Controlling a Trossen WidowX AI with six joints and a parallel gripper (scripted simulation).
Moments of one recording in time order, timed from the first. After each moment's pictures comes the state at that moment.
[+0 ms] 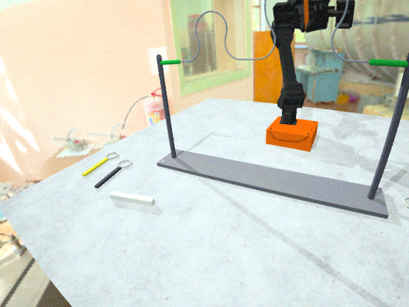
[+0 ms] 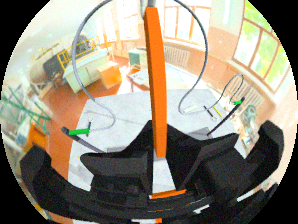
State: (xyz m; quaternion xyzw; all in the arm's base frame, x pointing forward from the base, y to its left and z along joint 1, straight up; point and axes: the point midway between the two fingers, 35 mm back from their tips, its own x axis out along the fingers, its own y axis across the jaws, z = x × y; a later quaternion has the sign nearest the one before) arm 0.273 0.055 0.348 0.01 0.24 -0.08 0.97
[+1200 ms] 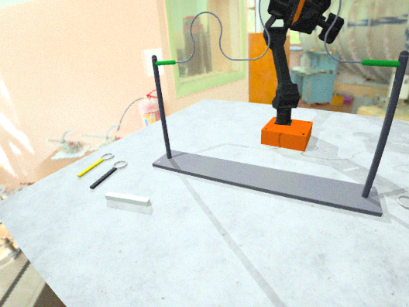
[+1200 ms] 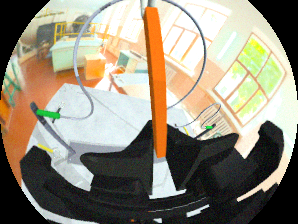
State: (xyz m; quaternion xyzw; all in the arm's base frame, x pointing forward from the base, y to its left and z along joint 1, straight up) arm 0.272 0.041 0.354 -0.20 0.22 -0.13 0.95
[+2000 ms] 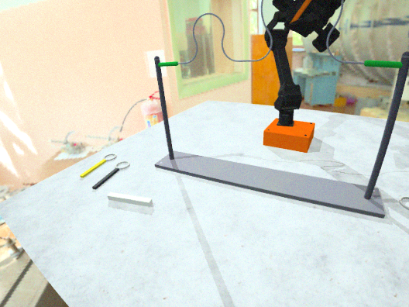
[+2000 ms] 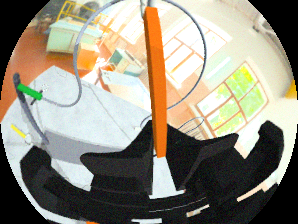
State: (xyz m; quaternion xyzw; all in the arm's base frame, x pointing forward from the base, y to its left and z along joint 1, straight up) arm 0.272 0.033 0.358 -0.34 0.20 -0.16 0.90
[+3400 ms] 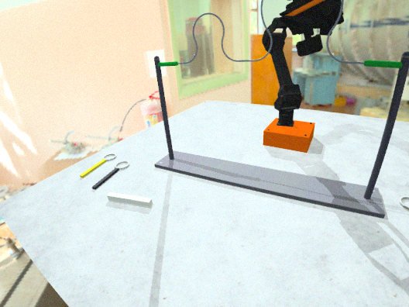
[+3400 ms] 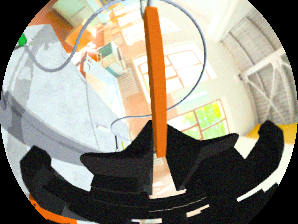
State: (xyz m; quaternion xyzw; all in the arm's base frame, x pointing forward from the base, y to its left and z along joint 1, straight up) arm 0.272 0.024 0.371 -0.57 0.17 -0.21 0.78
